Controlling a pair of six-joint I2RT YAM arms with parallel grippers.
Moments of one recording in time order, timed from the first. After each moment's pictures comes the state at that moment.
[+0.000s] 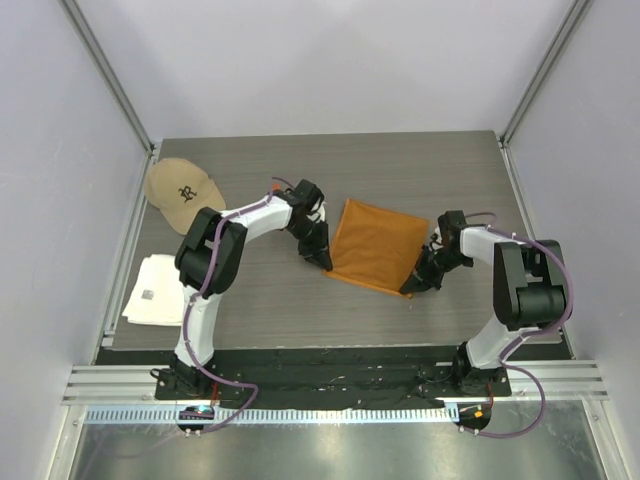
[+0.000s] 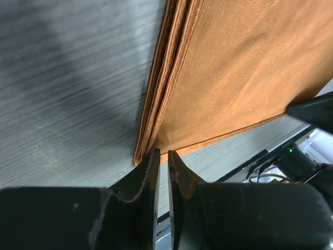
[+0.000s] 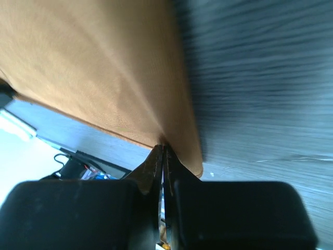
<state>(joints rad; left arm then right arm) -0.56 2.13 1.51 -0.68 0.48 -0.57 0.04 1.66 0.81 -0.63 -0.50 0.57</state>
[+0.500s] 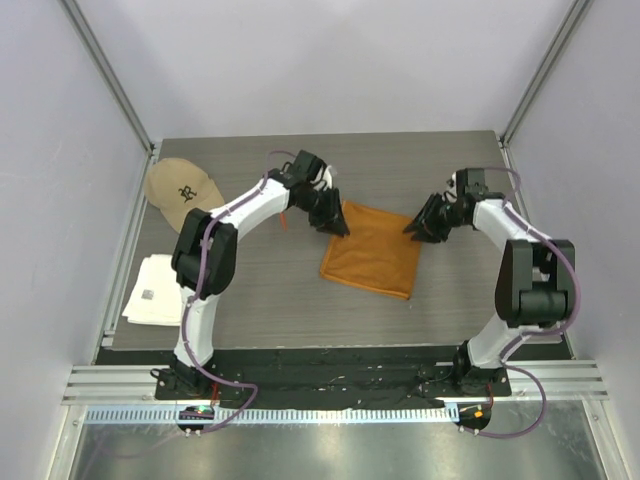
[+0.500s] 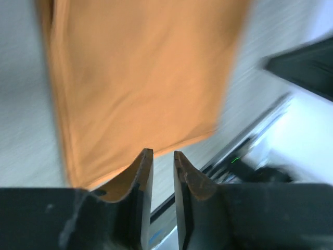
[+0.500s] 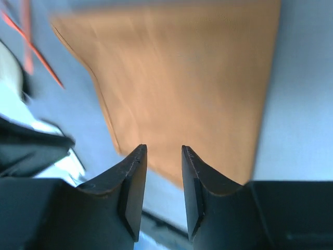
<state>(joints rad) -0.55 2.10 1.69 -0.66 0.54 -0.62 -0.02 1.64 1.08 -0.56 -0.49 0.58</state>
